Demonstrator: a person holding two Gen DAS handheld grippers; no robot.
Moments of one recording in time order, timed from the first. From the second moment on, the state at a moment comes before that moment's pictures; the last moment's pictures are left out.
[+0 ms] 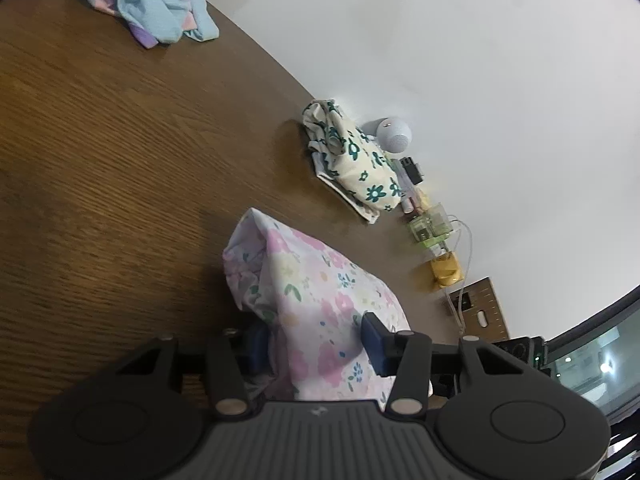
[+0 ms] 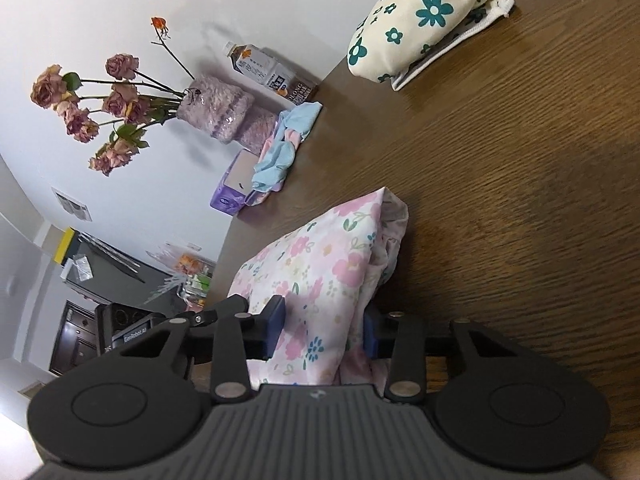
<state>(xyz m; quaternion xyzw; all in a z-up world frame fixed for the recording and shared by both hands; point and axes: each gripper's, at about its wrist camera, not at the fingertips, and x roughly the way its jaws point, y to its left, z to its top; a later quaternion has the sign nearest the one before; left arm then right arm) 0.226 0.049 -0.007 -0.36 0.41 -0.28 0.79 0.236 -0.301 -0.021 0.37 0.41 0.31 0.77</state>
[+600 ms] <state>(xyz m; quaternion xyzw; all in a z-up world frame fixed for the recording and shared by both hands) 0.255 0.017 0.041 -0.37 0.35 -0.32 0.80 0.236 -0.326 0.013 0.39 0.33 0.33 0.79</state>
